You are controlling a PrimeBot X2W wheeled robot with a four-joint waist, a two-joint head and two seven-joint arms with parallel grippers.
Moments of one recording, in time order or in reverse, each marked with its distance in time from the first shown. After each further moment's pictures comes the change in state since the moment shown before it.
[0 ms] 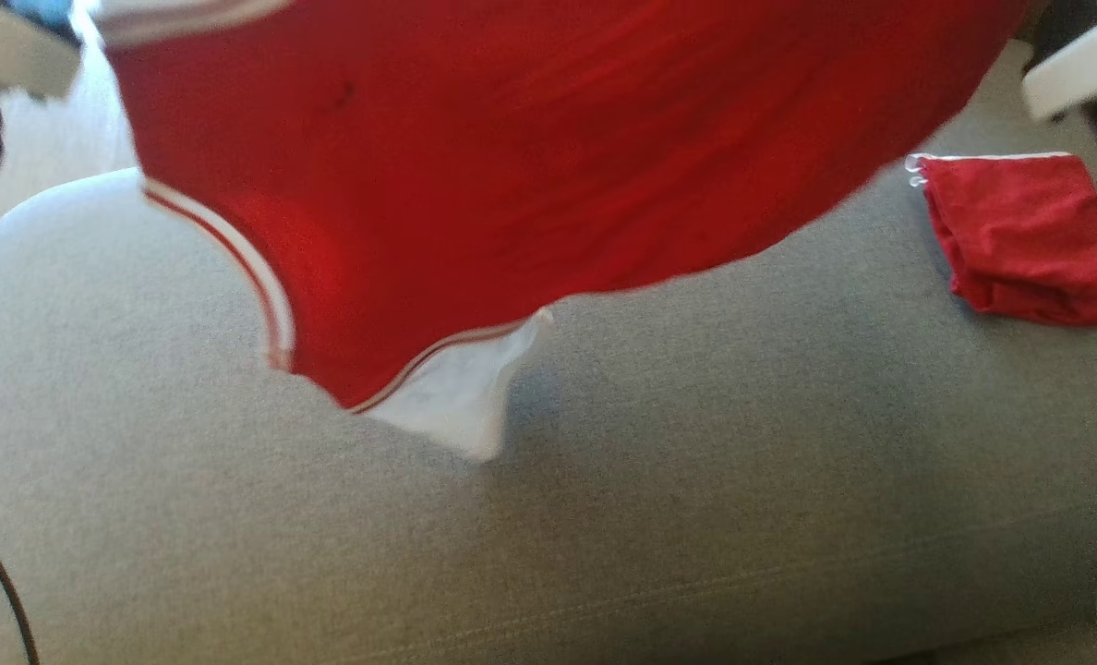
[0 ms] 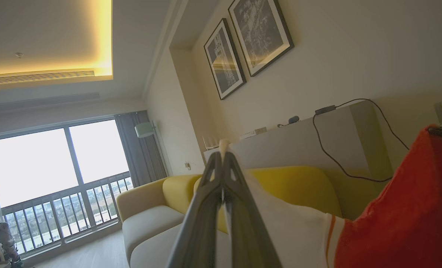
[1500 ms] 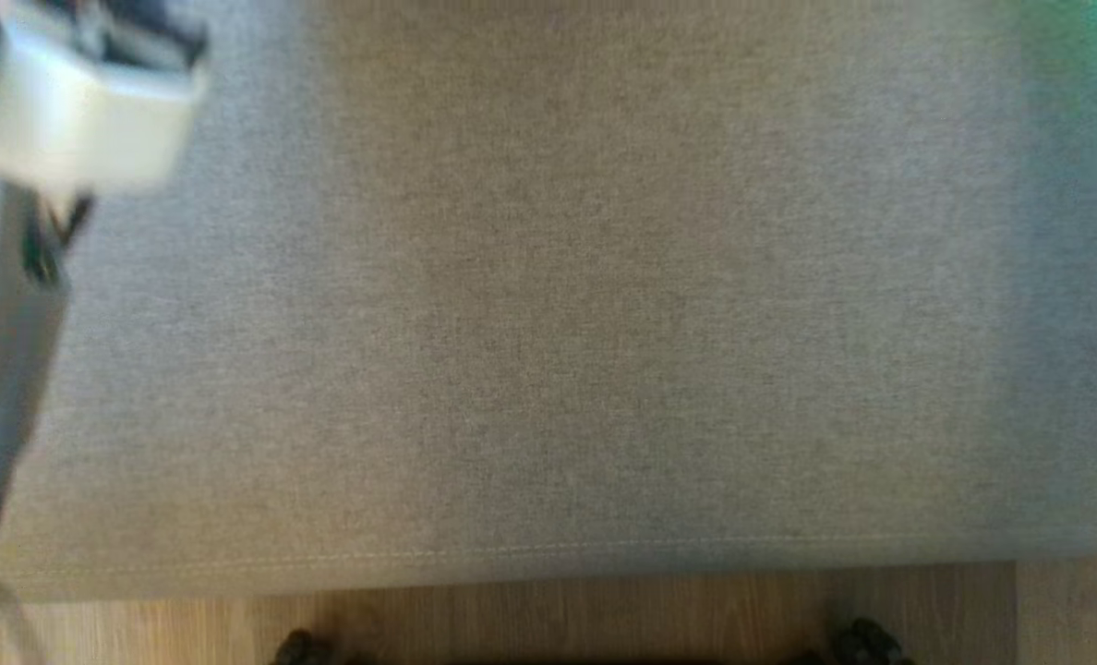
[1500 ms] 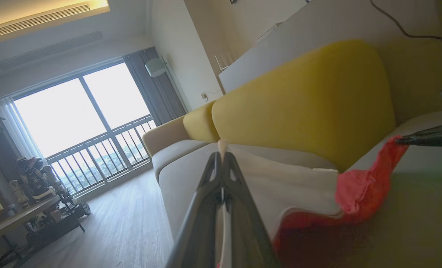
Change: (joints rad) left arm 0.079 -0.193 0.161 -0.227 0.574 0.114 -0.085; right arm -0.401 -0.022 0.077 0.691 -0.185 0.000 -0.295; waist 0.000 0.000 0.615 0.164
